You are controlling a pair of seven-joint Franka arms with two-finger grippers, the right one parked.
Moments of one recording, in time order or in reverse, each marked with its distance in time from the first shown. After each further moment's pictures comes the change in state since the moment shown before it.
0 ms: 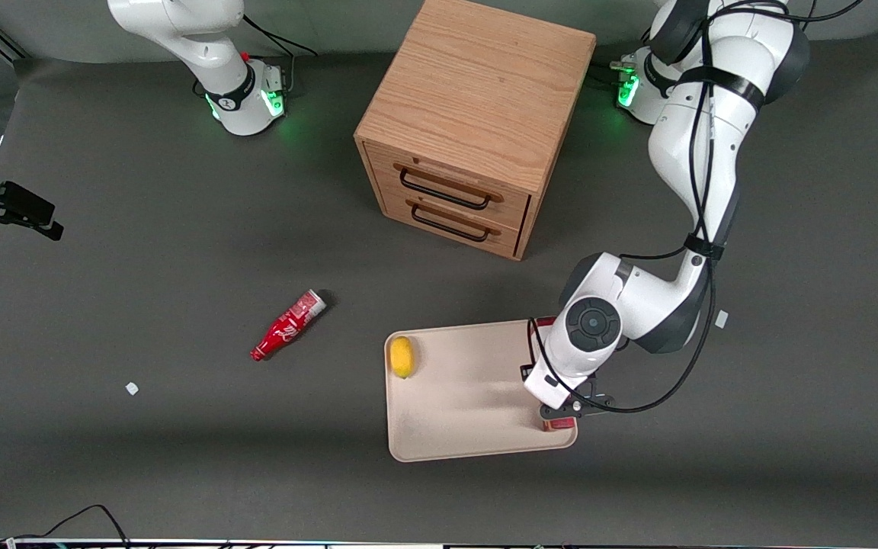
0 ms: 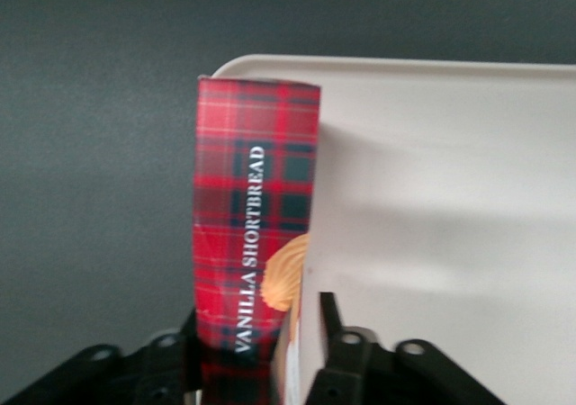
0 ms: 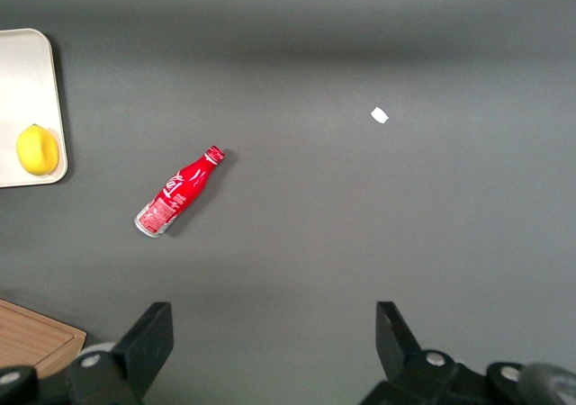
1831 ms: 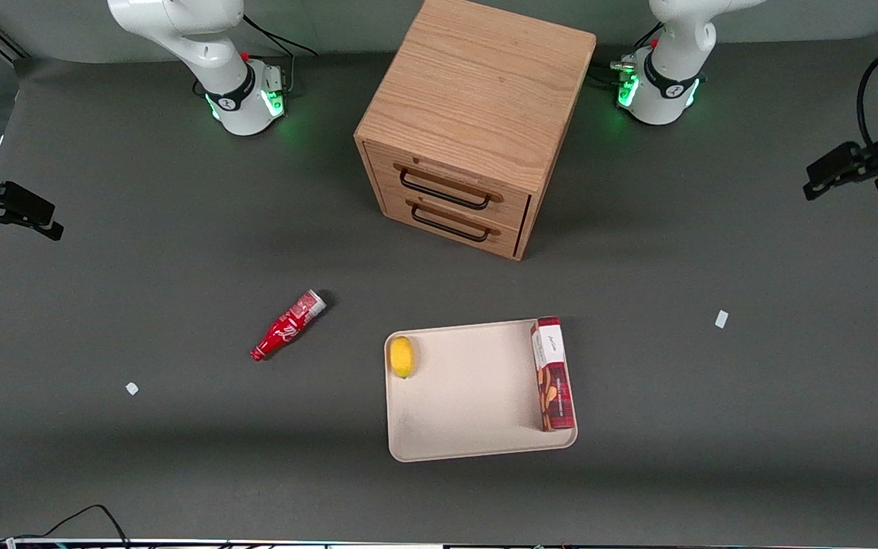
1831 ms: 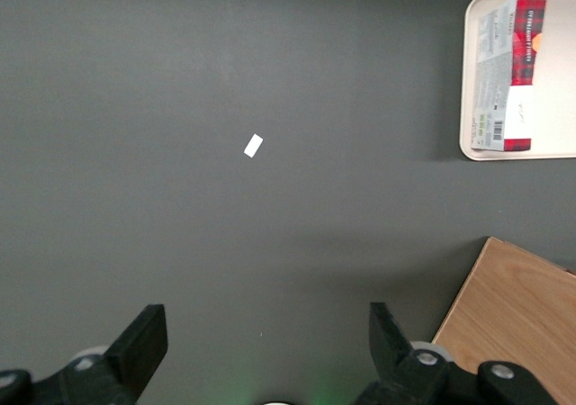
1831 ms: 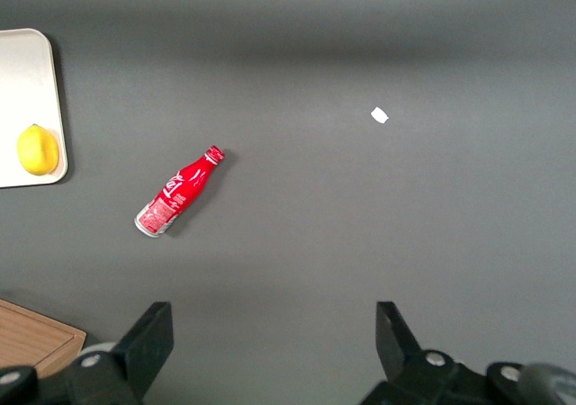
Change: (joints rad) arm 0.517 -1.003 0.022 -0.430 -0.272 -0.641 0.650
